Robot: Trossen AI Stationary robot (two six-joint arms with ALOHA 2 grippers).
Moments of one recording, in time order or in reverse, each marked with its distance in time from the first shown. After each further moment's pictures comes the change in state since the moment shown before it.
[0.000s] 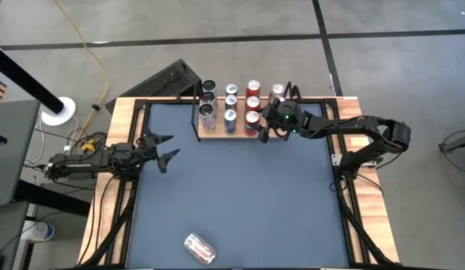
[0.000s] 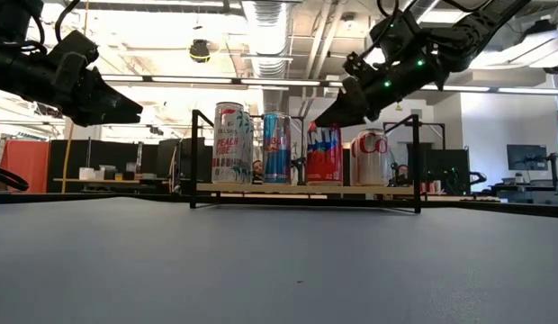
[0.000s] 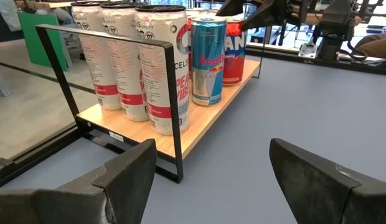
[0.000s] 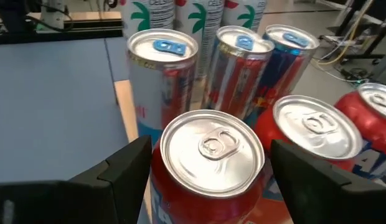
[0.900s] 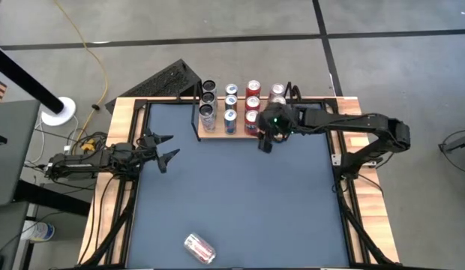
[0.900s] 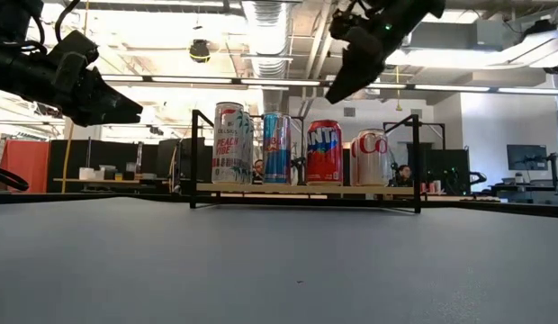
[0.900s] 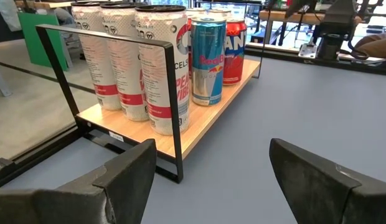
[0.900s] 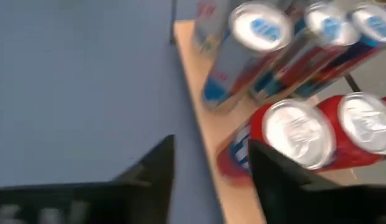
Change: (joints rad) left arm 0.000 0.000 0.000 0.000 0.000 0.000; right arm 0.212 0.000 0.422 -0.830 0.101 0.008
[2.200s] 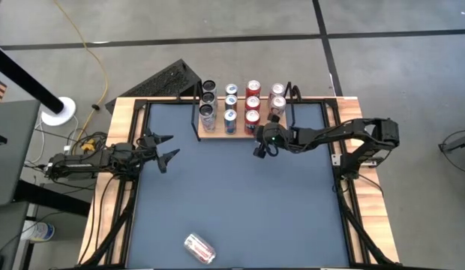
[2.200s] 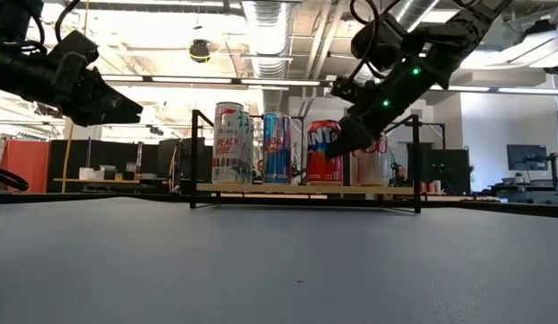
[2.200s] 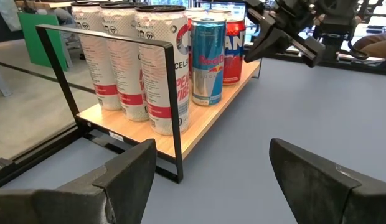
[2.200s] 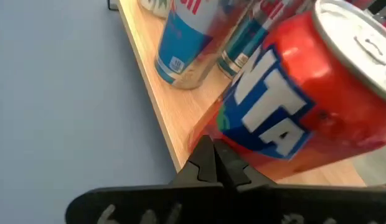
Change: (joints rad) left arm 0.000 0.000 0.000 0.000 0.000 0.000; right arm 0.020 0.120 -0.397 0.655 0.253 -0.055
